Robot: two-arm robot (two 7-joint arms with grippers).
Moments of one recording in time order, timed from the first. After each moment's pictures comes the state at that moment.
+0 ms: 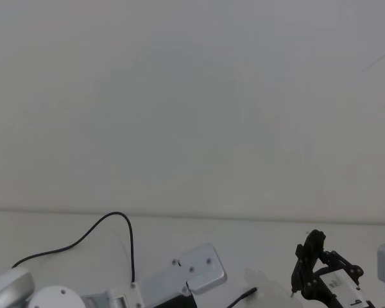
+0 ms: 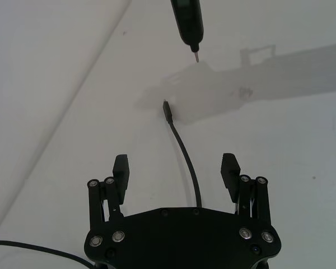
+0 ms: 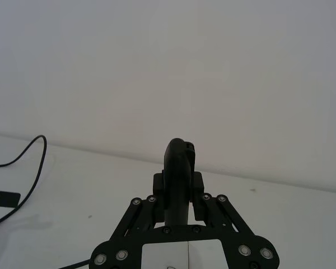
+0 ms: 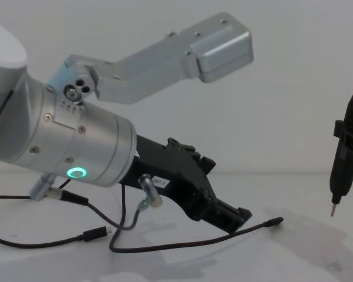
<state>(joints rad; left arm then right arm) -0.49 0.49 0.73 -1.78 -0.03 0.49 -0.51 -0.01 0.34 -0.23 -1.77 0.29 0.03 0.07</state>
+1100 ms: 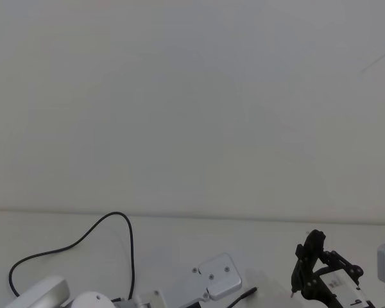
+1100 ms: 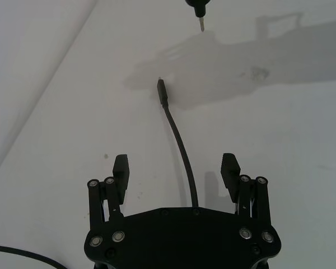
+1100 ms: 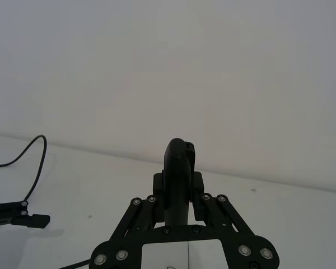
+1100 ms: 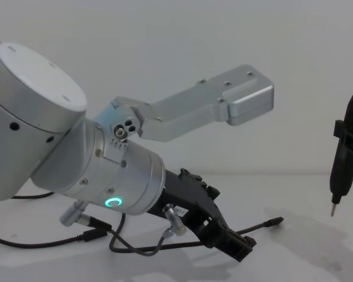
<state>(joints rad) -0.52 0.39 0.77 -1.66 0.04 0.56 -0.48 -0.01 0.34 -0.23 -1.77 0.29 0.03 0.07</state>
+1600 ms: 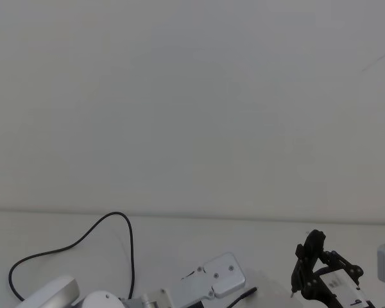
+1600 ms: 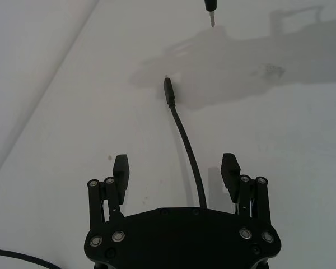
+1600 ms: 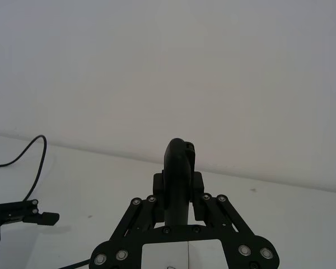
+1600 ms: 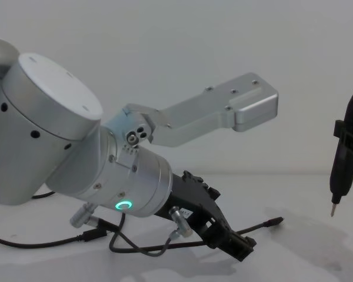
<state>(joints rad) -0.53 0.36 0.78 -1.62 0.07 0.56 -0.47 -0.01 0.34 -0.23 -1.77 0.29 0.03 0.07</state>
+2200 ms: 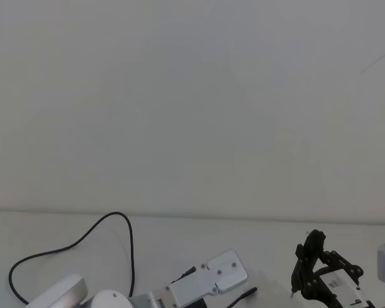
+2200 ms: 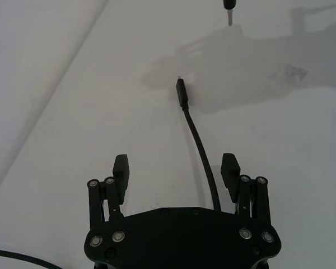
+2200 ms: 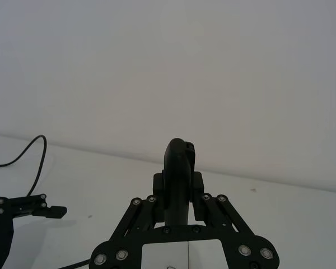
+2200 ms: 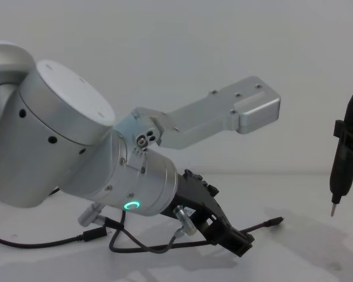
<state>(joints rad) -0.53 0.32 0.78 -1.57 0.11 0.56 -0.44 -0.01 0.34 -0.23 -1.77 0.29 0.03 0.07</state>
